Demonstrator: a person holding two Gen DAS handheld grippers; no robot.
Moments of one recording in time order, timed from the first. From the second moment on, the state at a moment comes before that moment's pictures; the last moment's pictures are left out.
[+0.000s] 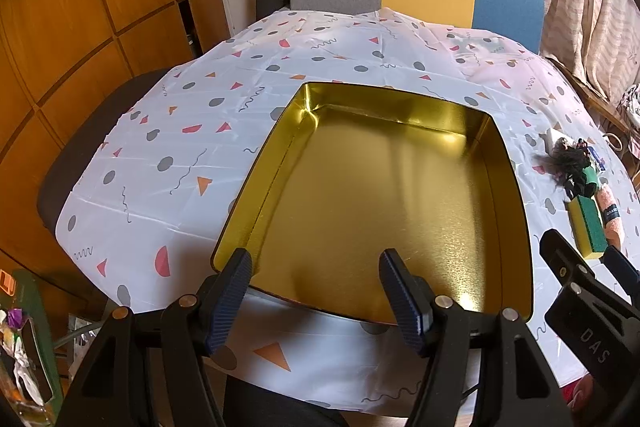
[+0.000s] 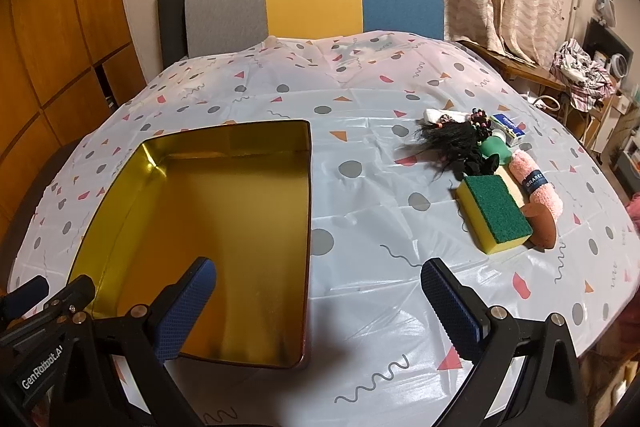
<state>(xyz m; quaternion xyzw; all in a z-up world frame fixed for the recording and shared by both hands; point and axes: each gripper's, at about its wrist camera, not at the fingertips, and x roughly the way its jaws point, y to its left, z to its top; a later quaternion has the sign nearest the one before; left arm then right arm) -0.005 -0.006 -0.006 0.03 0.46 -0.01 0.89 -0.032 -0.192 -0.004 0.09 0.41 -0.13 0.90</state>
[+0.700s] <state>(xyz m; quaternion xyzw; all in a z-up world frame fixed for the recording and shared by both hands) -0.007 -0.007 -0.006 0.03 0.46 -0.01 0.89 -0.030 -0.184 -0.005 0.07 0.41 -0.13 0.90</state>
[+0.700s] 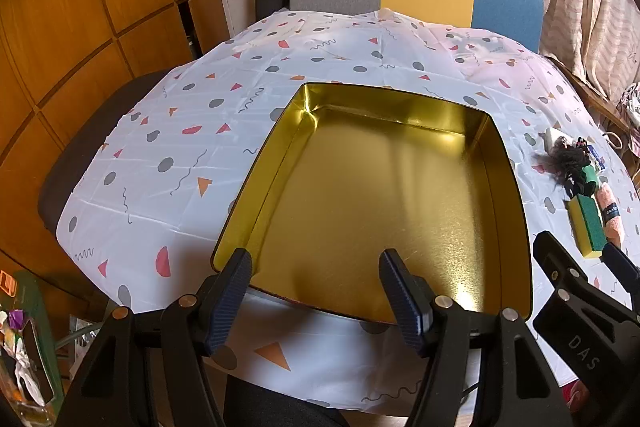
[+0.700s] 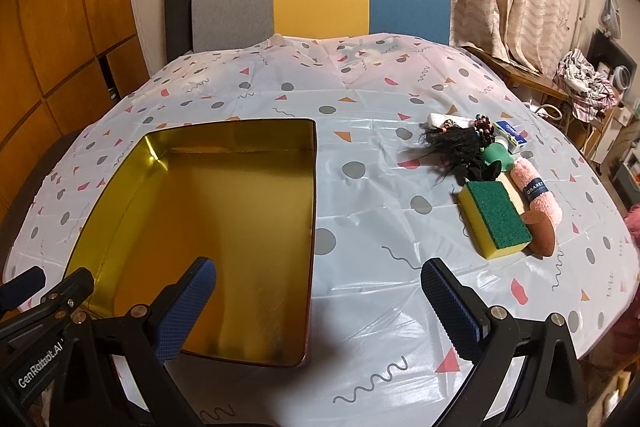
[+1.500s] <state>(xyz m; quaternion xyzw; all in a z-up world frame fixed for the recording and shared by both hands) -0.010 -0.012 -0.009 0.04 0.46 -0.01 0.89 -0.035 -0.194 -0.006 0.08 0.41 -0.13 0.90</state>
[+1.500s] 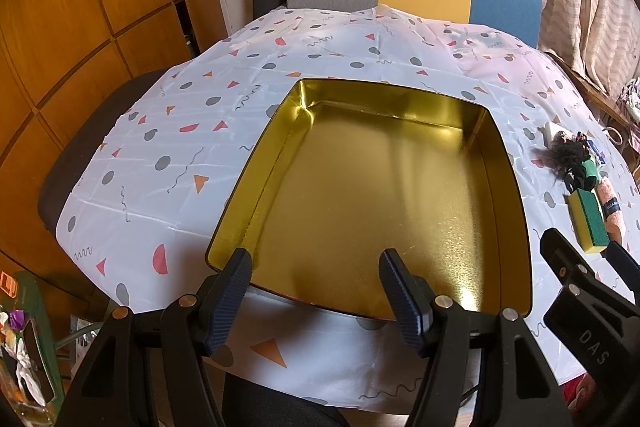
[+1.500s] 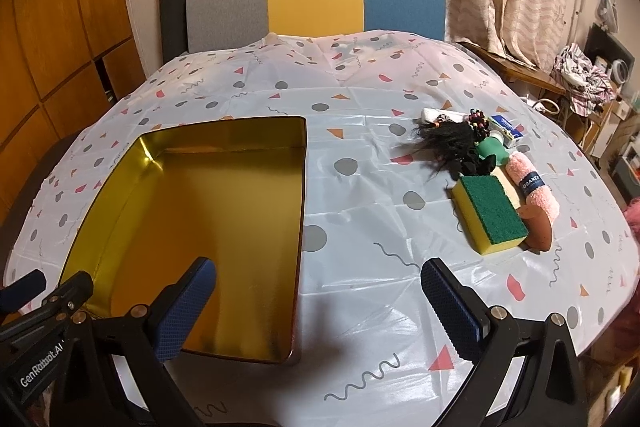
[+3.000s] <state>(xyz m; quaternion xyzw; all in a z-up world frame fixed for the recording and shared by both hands) -0.032 -0.149 -0.025 0.00 0.51 -0.31 0.80 -0.127 -0.470 -0.059 0.20 0.33 -0.31 0.87</state>
